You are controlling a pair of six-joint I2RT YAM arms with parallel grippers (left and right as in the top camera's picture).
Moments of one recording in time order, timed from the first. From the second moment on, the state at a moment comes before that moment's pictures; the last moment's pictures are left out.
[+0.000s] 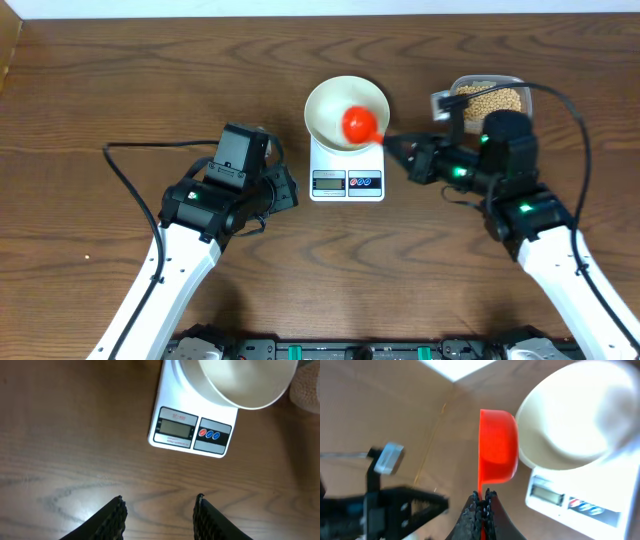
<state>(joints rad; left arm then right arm) -0.36 1.22 1.05 -0.89 0.15 -0.60 0.26 1.22 0.84 -0.06 -0.67 0.64</state>
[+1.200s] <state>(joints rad) -0.73 1.56 1.05 -0.62 0.15 -0.58 -0.09 1.11 1.12 -0.79 -0.43 0.24</state>
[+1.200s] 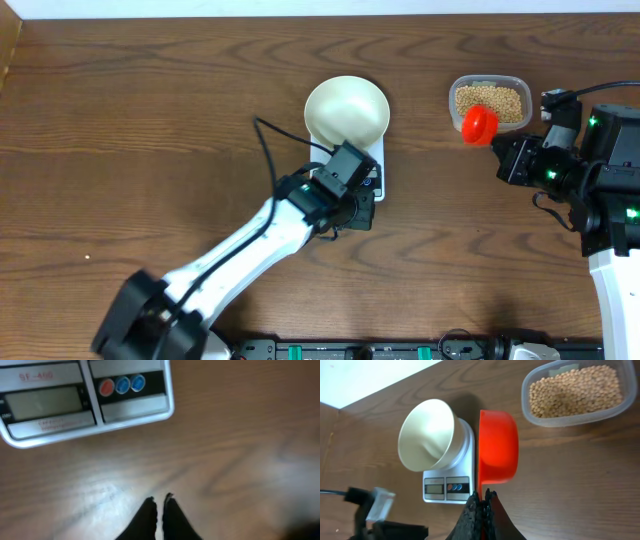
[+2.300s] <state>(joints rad) -0.73 1.86 1.05 -0.25 -0.26 -0.56 -0.09 1.11 1.12 -0.73 -0.34 0.24</state>
